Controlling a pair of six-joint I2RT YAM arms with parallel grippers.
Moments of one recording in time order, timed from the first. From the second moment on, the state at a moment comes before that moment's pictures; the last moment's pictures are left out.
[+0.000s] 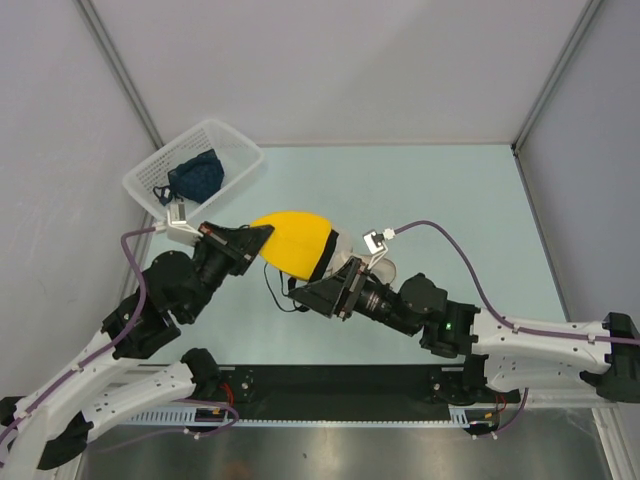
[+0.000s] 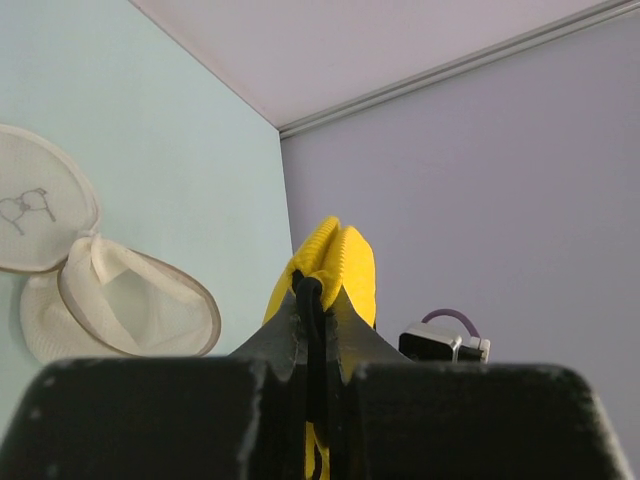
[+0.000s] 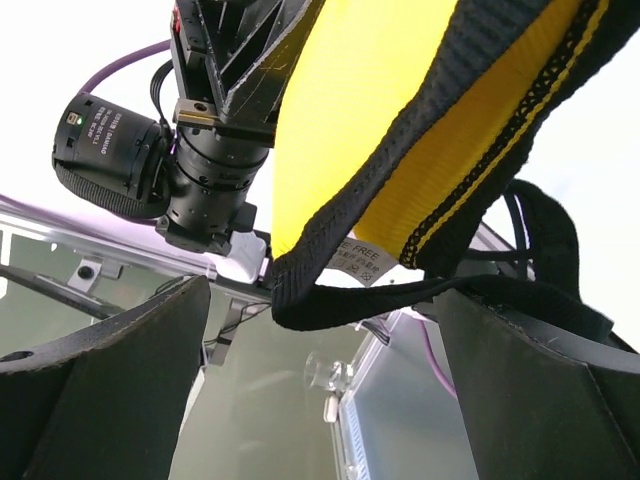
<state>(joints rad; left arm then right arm) -0.91 0.63 0.94 -0.40 -0.47 -1.18 1.32 1.00 0.76 0.37 0.17 1.16</state>
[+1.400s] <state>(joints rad) -0.91 0.58 0.83 -0.32 -0.27 -1.21 1.27 1.03 0.72 0.42 0.26 1.10</state>
